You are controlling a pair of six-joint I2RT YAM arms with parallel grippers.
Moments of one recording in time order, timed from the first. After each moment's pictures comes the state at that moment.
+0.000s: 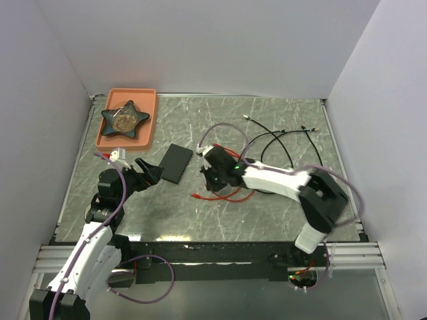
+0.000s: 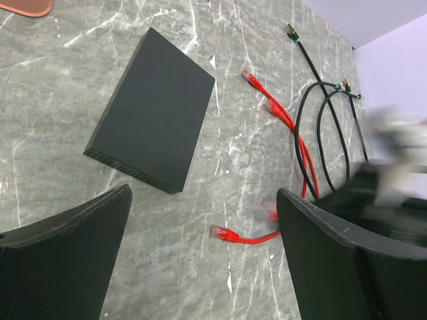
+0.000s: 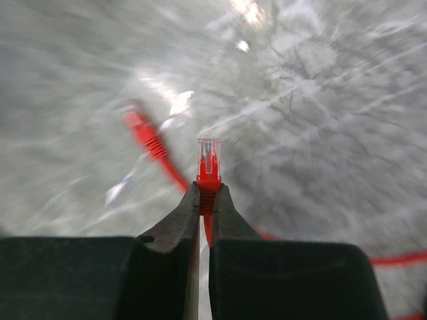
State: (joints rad) left arm -0.13 0.65 0.33 0.02 0.24 -0.67; right arm 0.87 1.73 1.09 -0.33 -0.02 0.25
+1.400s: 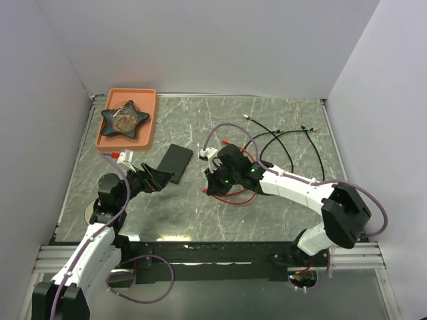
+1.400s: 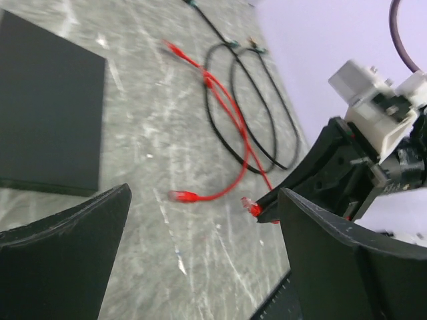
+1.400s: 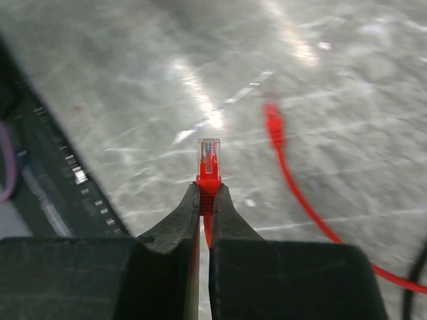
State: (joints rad) left arm -0.13 0.66 0.24 0.29 0.53 -0.73; right arm 0.82 1.48 0.98 -0.34 -0.29 0.10
